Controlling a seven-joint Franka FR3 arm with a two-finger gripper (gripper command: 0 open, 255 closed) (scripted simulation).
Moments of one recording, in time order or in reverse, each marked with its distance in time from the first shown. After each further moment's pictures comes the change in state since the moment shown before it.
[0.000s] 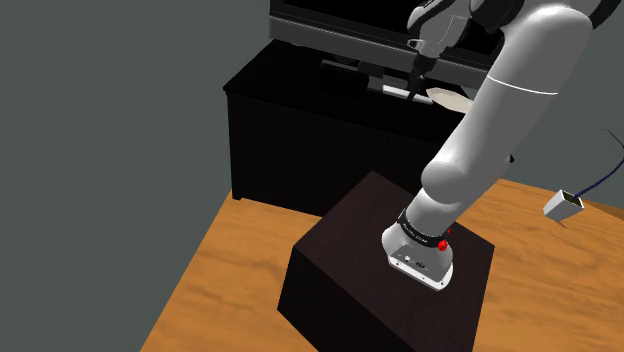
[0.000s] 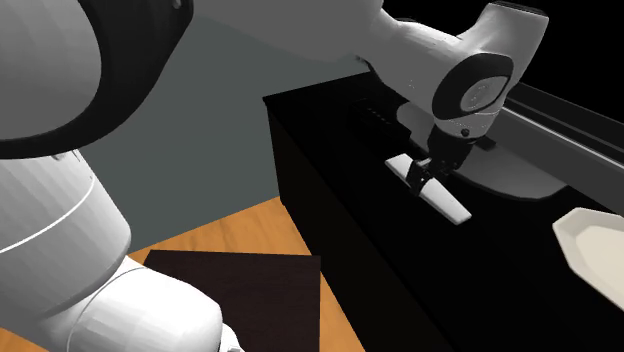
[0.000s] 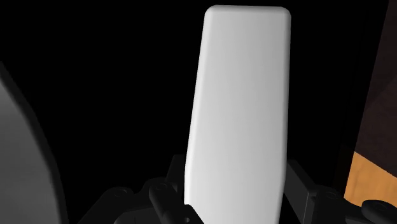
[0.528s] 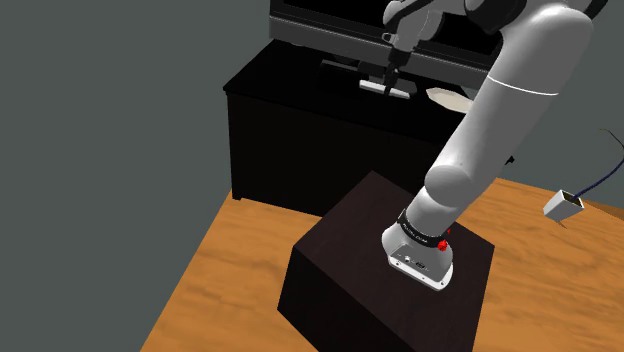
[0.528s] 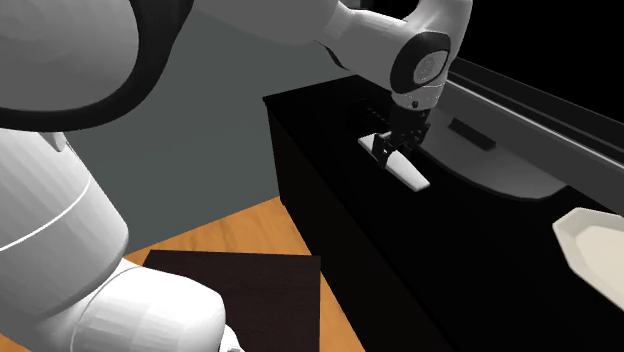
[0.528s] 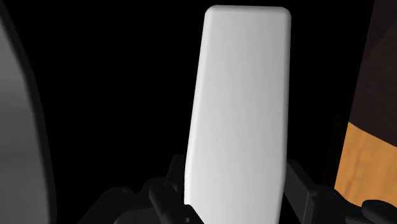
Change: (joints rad) arm 0.105 -0.006 0.076 0.007 -0.011 -0.004 0.186
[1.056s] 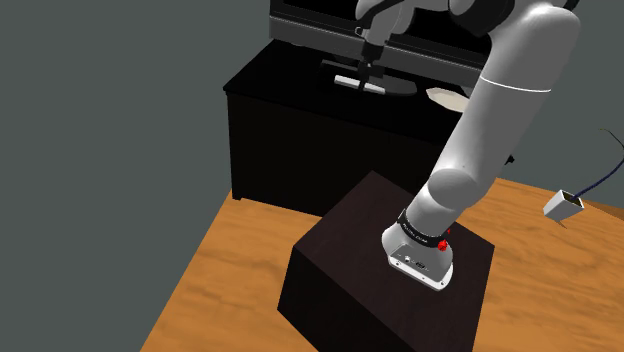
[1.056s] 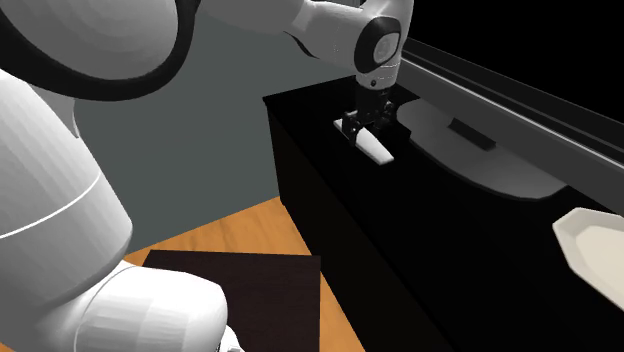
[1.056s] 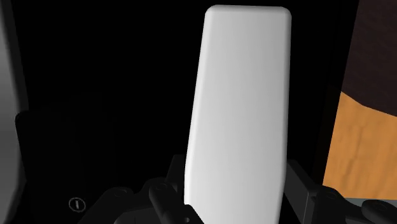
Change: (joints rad) arm 0.093 0.057 0.079 0.069 0.029 -0.017 0.163
